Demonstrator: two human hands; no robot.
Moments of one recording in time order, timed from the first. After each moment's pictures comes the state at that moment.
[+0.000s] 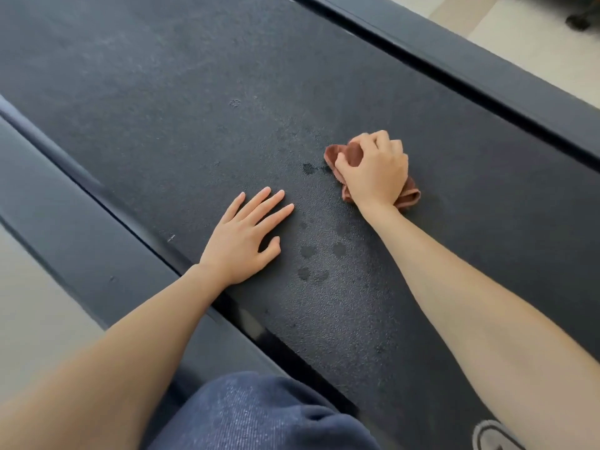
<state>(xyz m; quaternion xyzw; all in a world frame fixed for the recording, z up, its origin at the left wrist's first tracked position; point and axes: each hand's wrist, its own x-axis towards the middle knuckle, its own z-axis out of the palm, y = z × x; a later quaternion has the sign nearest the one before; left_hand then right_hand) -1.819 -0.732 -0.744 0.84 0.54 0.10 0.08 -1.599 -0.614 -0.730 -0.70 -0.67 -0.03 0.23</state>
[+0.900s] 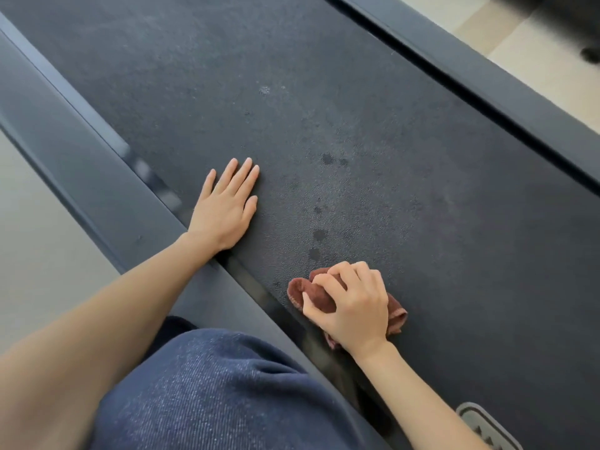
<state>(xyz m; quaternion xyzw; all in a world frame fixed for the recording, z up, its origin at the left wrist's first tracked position) -1.861 -0.738 -0.746 0.73 0.68 0.04 0.07 -1.609 -0.832 -0.730 -0.50 -0.82 0.00 0.29</state>
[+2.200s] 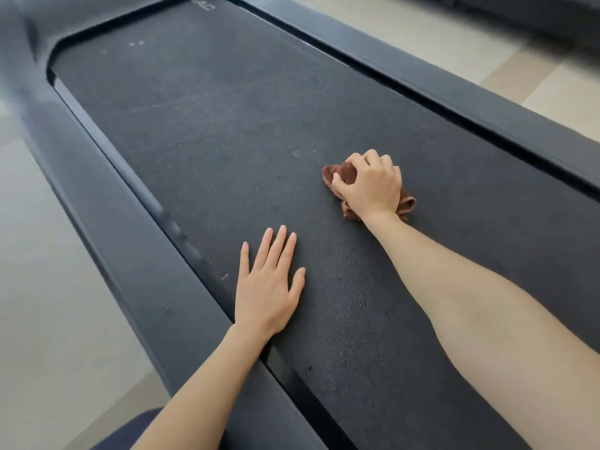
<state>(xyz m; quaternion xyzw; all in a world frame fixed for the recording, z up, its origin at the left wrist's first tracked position) -1.827 -0.745 -0.745 0.67 0.74 0.08 0.06 -1.681 -0.545 -0.737 -0.60 -0.76 -0.04 0.24</state>
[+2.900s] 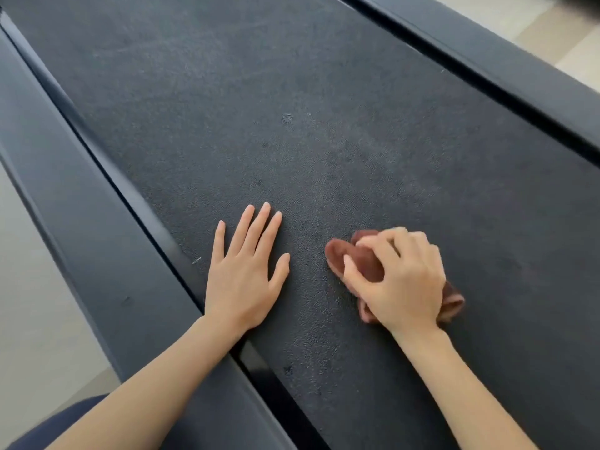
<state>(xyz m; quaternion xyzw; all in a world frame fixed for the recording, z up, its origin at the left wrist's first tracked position) -1.828 -0.744 -0.748 0.67 0.74 0.10 0.06 -1.618 -0.699 -0.734 -0.53 -0.80 0.00 0.30</state>
